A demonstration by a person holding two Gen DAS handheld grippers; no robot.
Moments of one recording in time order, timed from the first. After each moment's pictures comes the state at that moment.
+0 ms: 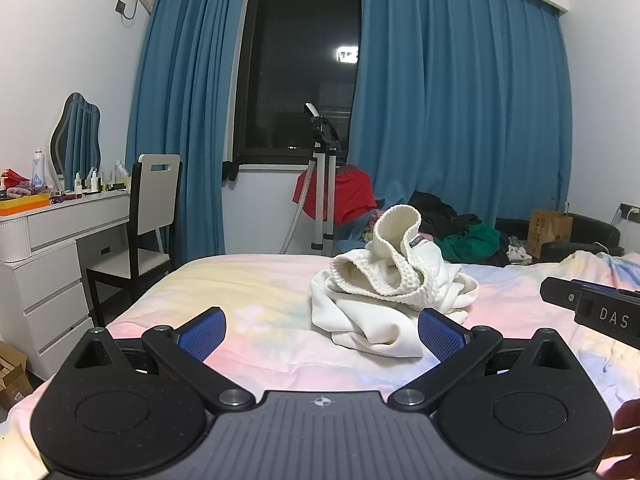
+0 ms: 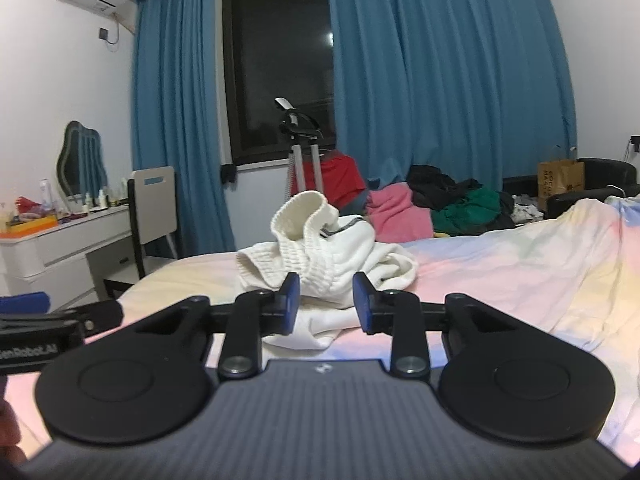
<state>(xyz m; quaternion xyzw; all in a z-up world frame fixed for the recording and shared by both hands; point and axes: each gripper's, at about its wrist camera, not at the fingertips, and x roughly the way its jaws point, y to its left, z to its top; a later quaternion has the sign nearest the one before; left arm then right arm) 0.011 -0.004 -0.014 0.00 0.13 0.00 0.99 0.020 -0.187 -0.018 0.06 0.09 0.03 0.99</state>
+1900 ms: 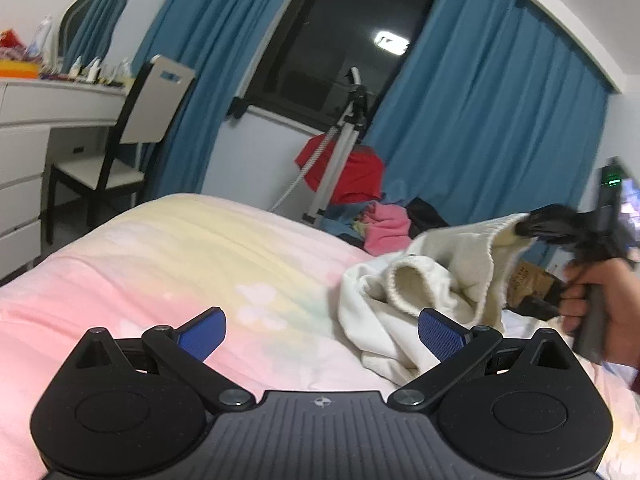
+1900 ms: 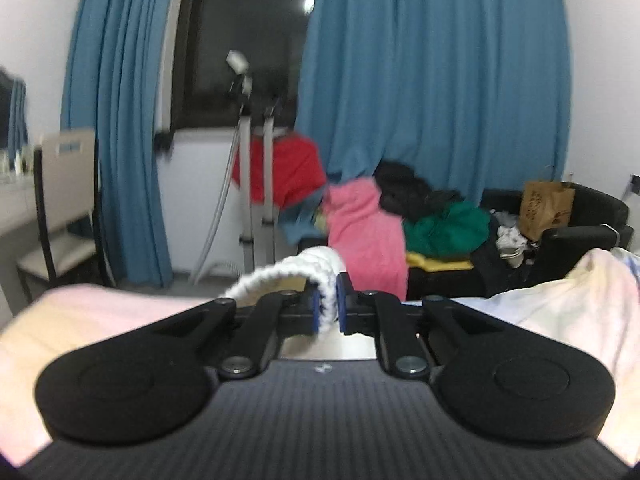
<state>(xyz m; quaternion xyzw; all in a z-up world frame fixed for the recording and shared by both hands) 0.127 0.125 -0.061 -0.16 0.16 -0.06 0.97 0.292 -0.170 0.030 0.01 0.12 -0.06 0.99</state>
